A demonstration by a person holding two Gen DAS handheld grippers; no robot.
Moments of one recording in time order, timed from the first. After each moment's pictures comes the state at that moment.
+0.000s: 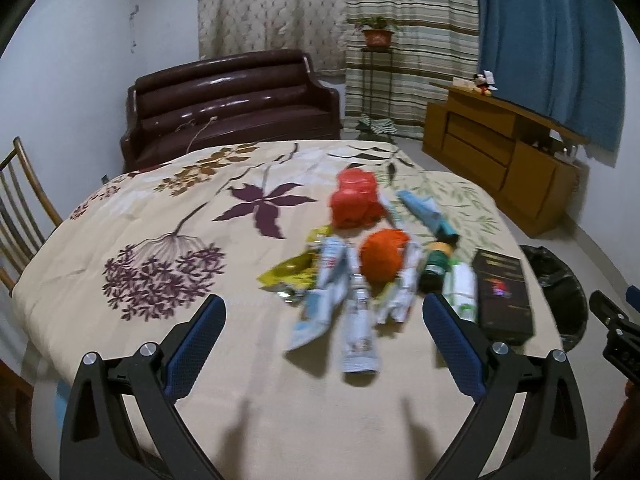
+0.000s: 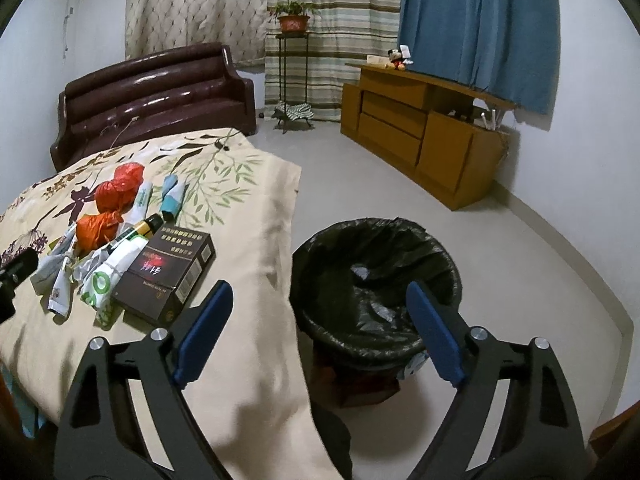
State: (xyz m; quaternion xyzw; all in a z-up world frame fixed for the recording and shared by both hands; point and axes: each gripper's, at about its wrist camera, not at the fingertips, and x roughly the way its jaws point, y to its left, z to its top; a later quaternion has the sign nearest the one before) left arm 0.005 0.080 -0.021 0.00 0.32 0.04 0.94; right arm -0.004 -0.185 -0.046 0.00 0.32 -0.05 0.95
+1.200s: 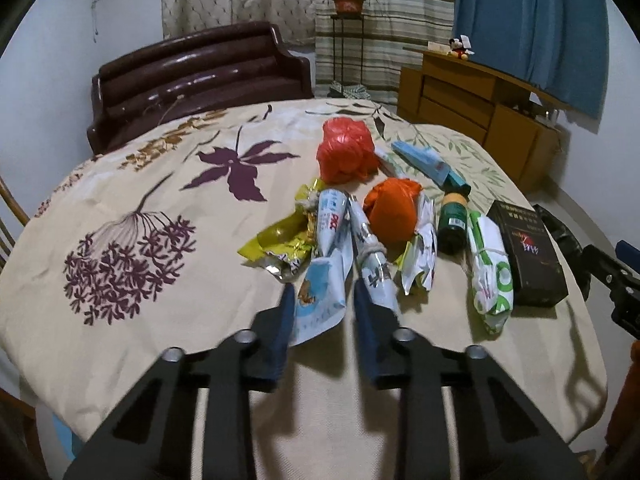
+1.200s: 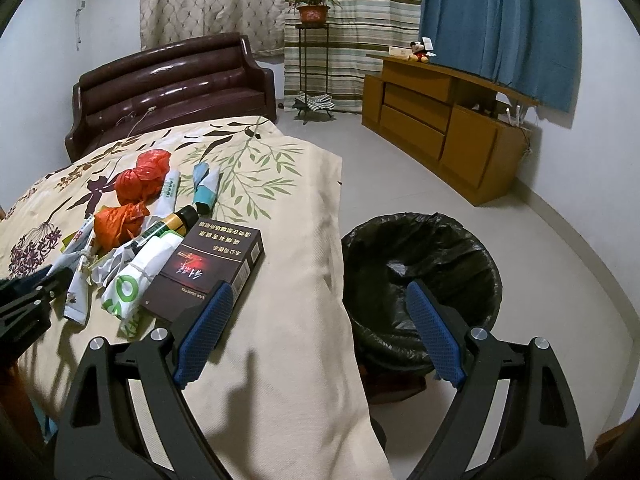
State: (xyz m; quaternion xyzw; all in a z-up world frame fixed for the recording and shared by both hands) left arm 0.031 0.090 -0.059 0.01 0.38 -0.02 0.92; right arm 0.017 -0.153 -0.055 0.00 0.33 -0.02 0.94
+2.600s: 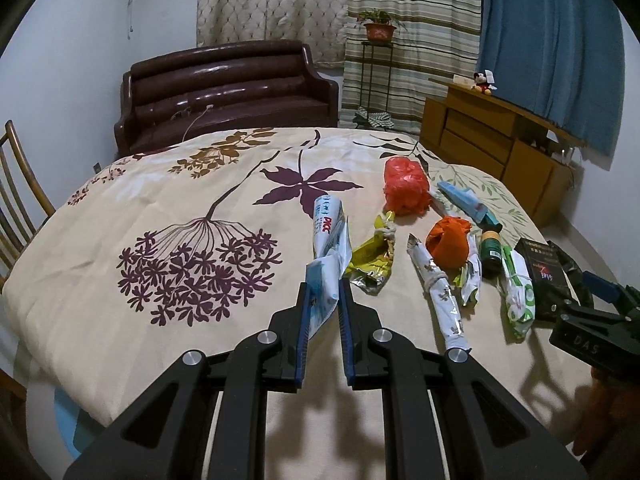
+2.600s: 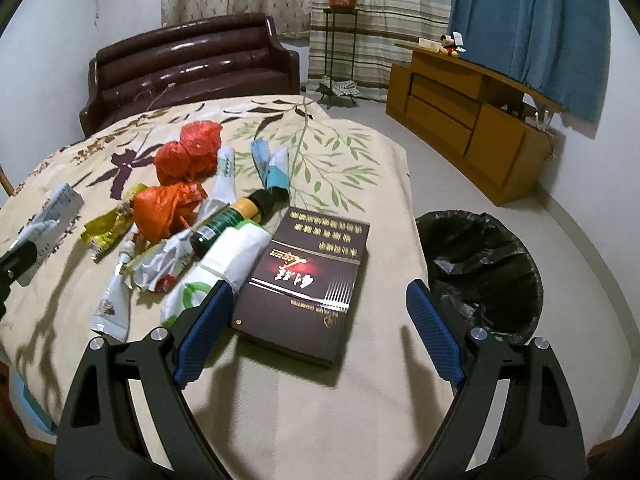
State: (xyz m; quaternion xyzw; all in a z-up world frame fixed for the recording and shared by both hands) left arm 0.007 0.143 -0.030 -0.02 0.34 0.01 0.94; right arm 0.038 -0.084 -0.068 -0.03 0.37 0.01 0.93
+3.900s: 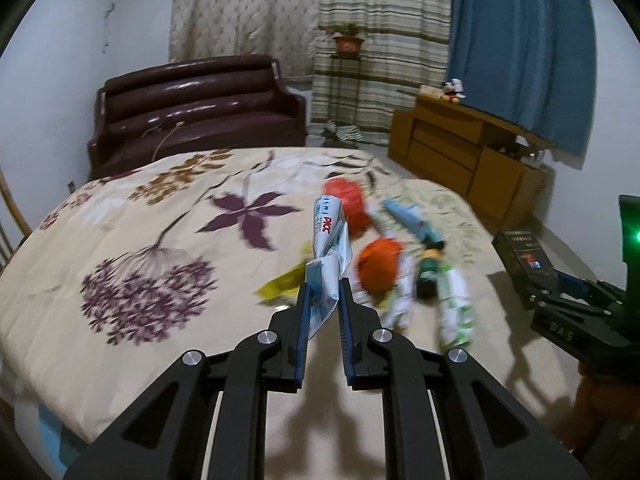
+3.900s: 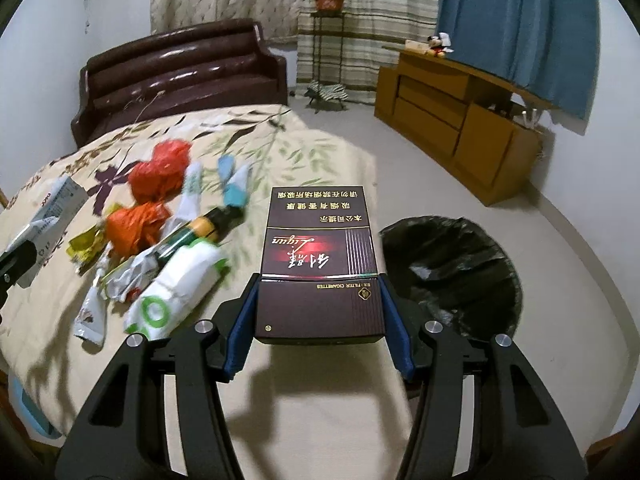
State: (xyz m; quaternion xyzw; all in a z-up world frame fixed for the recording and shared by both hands) left arm 0.005 0.095 -0.015 -0.01 0.31 -0.05 0.95; right arm 0.039 -0.126 -0.051 -0.02 0.35 -0.01 0.94
